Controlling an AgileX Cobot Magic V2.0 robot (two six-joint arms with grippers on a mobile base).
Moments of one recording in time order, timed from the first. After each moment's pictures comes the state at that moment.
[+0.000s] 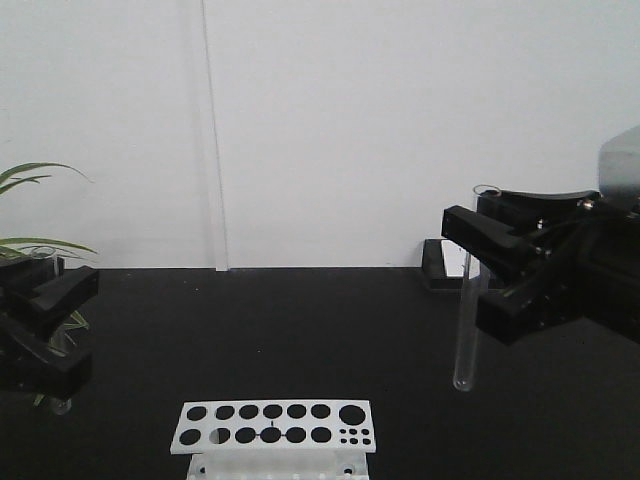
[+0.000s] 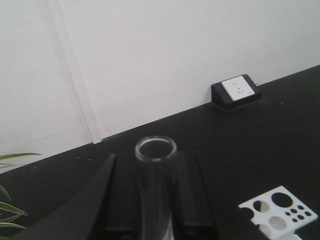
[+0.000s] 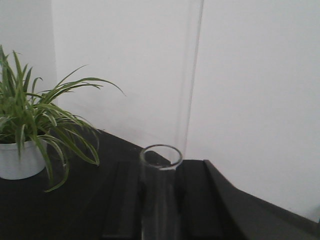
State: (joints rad) left arm -0.40 0.95 -0.84 0.64 0.14 -0.59; right arm 0.30 1.07 -0.96 -1.54 -0.35 1.46
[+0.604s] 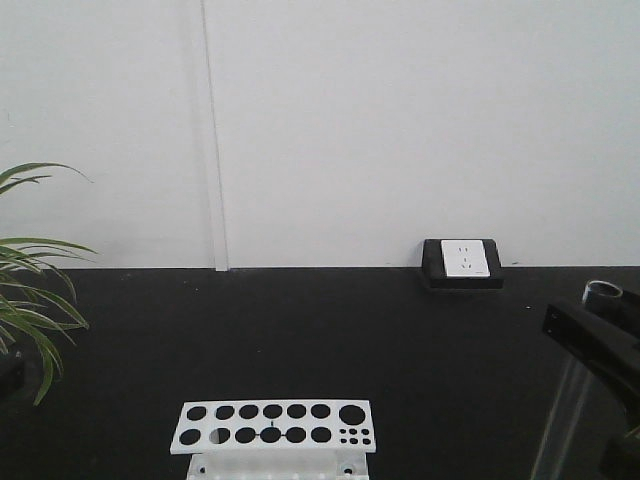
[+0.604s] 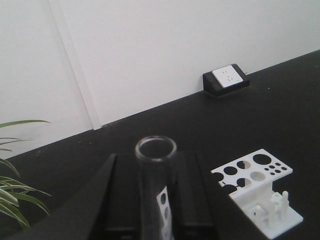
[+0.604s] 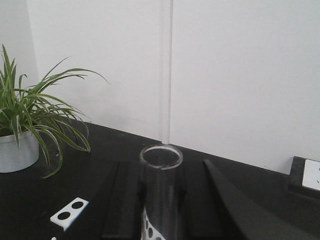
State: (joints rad) left arm -0.47 0.68 -0.65 0.64 0.24 -0.57; right arm 0.30 0.74 -0.69 -1.76 -0.24 1.76
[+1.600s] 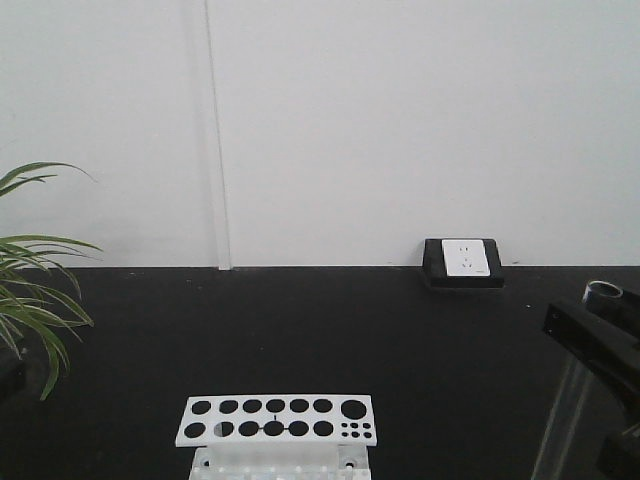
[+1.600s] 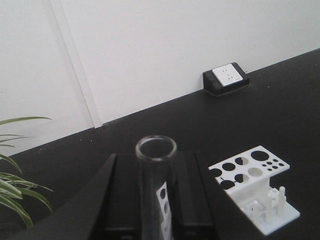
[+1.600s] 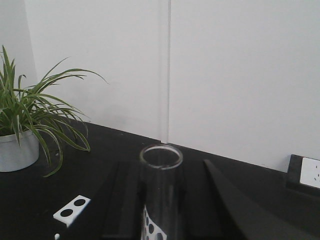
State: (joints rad) left arm -0.47 0.68 -0.65 0.64 0.24 -0.57; right arm 0.30 0.74 -0.69 -1.76 -0.23 1.76
